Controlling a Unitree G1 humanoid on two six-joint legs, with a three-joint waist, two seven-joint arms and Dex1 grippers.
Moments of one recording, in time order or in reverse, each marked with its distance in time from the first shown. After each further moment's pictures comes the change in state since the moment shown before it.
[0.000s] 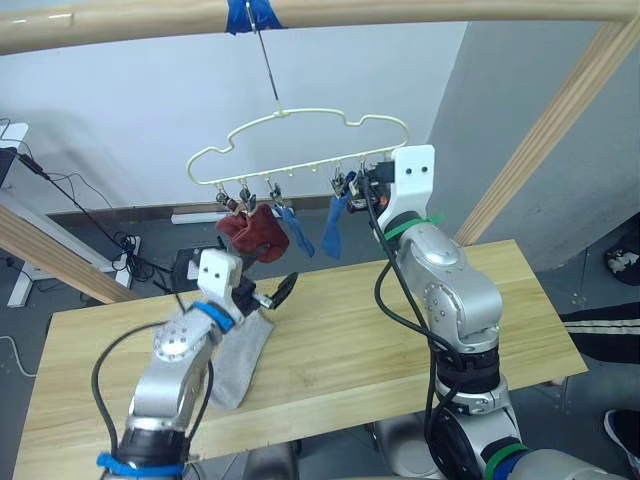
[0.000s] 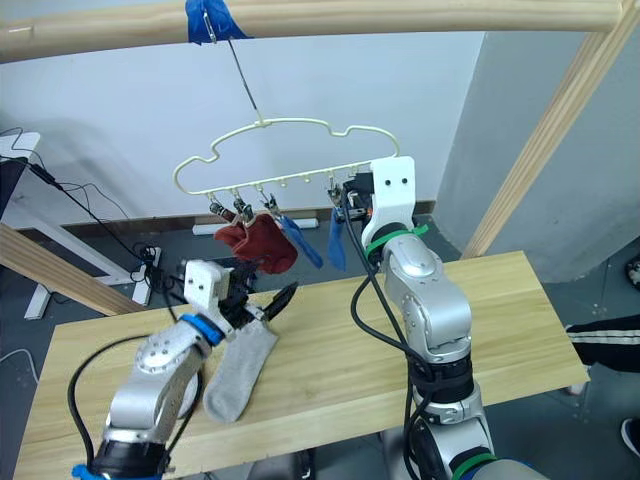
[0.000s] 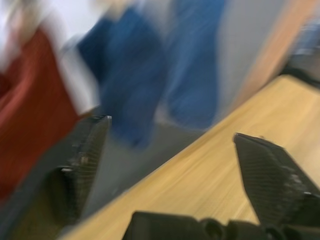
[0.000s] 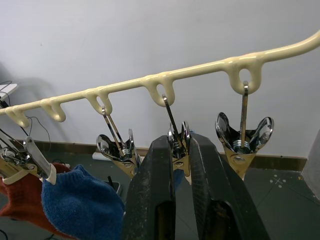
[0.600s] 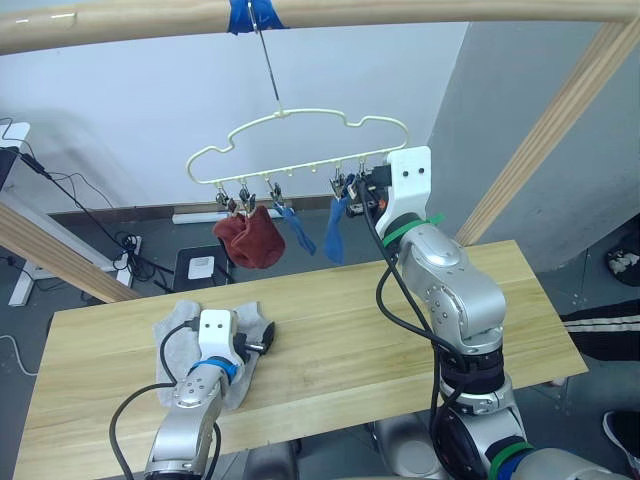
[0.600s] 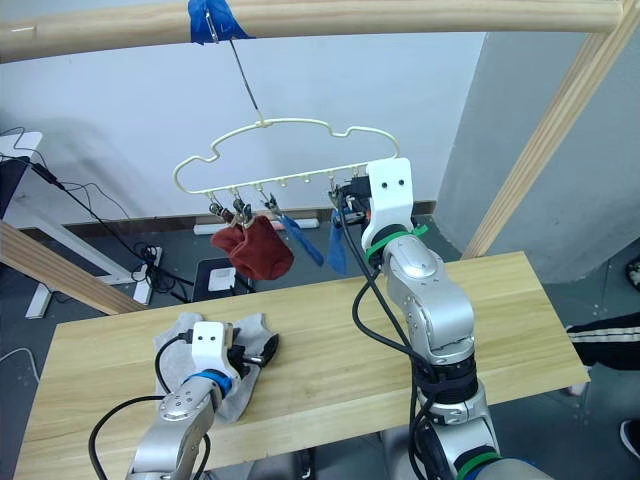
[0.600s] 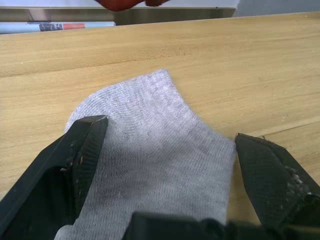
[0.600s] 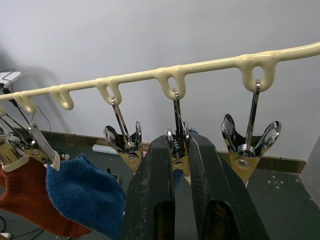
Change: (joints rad) left arm 0.111 -0.071 -0.001 0.114 0.077 0.088 0.164; right arm 0.000 -0.028 0.028 -0.017 0.000 0.031 0.021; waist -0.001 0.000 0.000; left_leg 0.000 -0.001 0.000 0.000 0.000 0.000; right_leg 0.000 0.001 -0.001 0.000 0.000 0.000
